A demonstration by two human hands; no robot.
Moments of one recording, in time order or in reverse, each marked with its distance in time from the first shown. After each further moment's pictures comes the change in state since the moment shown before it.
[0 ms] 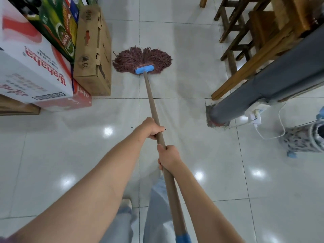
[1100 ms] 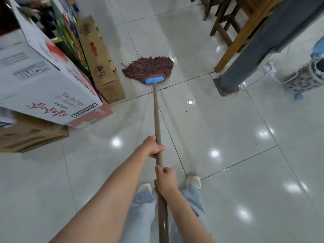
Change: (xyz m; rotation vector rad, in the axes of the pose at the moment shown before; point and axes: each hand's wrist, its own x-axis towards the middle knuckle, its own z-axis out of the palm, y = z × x) left_hand -0.068 -0.207 -0.170 0.249 -0.181 0.031; right_hand -0.111 -0.005 0.314 0.576 0.190 0.159
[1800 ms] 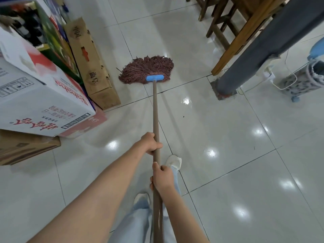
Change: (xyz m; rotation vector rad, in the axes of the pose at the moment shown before) left_hand 0.046 0.052 -0.030 0.116 -0.008 0.032; right_hand 0.040 -0.057 0.011 0.168 0.019 0.075
